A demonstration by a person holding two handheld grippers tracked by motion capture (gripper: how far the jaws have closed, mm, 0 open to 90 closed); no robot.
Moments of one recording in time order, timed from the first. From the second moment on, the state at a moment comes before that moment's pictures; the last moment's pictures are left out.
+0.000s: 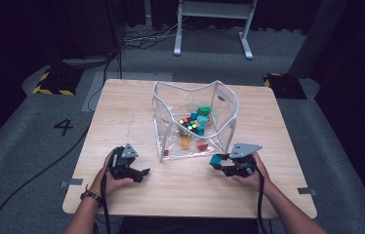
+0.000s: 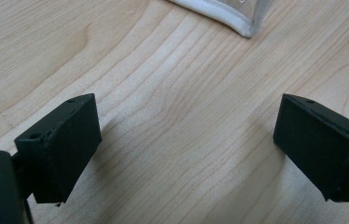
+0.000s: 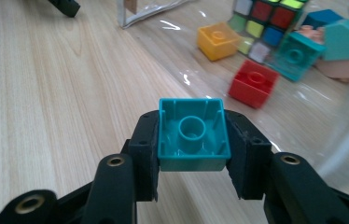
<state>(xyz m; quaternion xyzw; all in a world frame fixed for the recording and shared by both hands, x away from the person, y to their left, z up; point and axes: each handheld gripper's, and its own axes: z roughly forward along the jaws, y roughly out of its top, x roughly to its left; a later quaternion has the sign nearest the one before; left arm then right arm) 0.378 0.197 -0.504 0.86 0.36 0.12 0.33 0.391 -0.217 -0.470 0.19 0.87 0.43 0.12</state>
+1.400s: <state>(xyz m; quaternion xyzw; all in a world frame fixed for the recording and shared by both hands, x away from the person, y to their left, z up) 0.378 0.197 -0.504 0.86 0.36 0.12 0.33 0.460 -0.305 -0.347 0.28 0.79 0.48 0.25</state>
